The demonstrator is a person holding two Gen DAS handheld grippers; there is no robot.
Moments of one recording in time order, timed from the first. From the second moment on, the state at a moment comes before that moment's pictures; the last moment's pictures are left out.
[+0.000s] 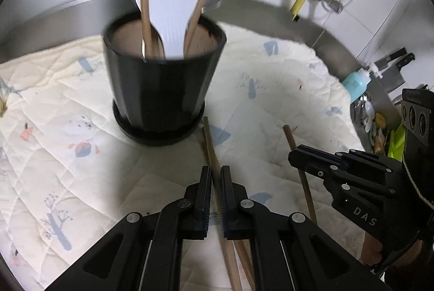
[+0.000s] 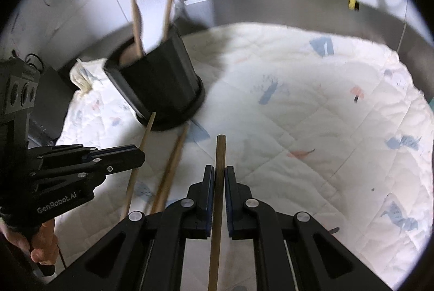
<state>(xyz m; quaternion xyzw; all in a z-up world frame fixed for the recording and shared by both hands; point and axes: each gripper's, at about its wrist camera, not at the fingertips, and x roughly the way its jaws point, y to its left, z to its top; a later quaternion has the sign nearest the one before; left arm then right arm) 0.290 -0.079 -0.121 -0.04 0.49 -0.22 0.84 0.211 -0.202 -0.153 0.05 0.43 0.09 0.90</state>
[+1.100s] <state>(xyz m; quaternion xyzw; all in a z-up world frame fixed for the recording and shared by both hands) 0.287 -0.009 0.060 -0.08 0.32 -0.20 0.92 0.196 -0.184 -0.020 0.02 0.24 0.12 0.96</state>
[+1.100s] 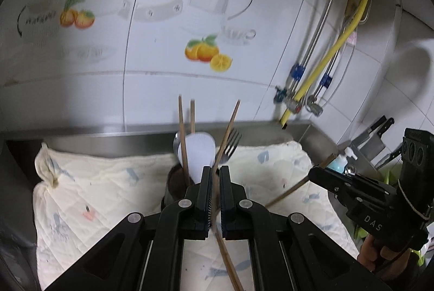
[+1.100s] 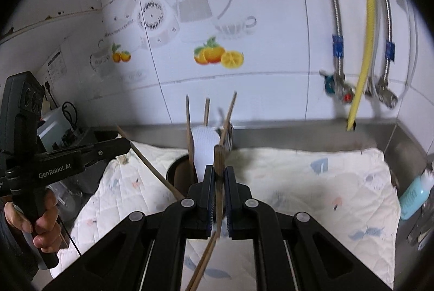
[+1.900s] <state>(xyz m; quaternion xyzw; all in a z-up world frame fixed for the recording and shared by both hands) 0.314 -0.007 0.020 -0.05 0.37 -0.20 0.90 0.216 -0.163 0.027 0.00 0.21 0.13 0.97</state>
